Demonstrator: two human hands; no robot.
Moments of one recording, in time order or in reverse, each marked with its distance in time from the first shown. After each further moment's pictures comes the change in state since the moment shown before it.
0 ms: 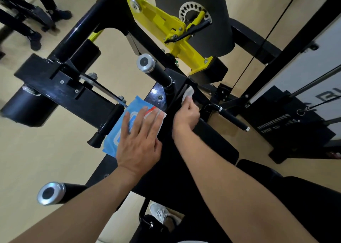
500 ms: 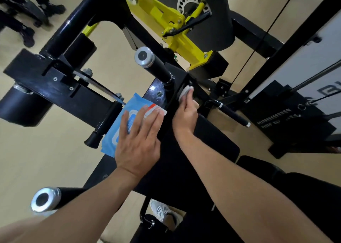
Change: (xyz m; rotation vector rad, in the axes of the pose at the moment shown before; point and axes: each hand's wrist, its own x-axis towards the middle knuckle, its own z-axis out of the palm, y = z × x) left_hand -0.002 -0.001 0.005 -0.007 0.099 0.032; right_hand 0.012 0.026 -0.006 -0.230 -0.183 -0.346
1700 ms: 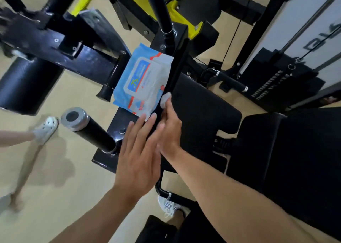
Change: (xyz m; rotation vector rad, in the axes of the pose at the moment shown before) left_hand -0.152 -0.005 -0.041 -0.504 0.052 0.042; right_hand -0.170 0.070 0.030 0.196 -0.106 -0.088
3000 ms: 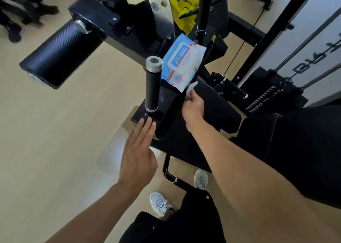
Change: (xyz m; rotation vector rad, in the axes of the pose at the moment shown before) left_hand -0.120 -0.042 -0.028 -0.185 -0.037 -0.307; right_hand -0.015 -0.012 0.007 -0.231 0.129 0.172
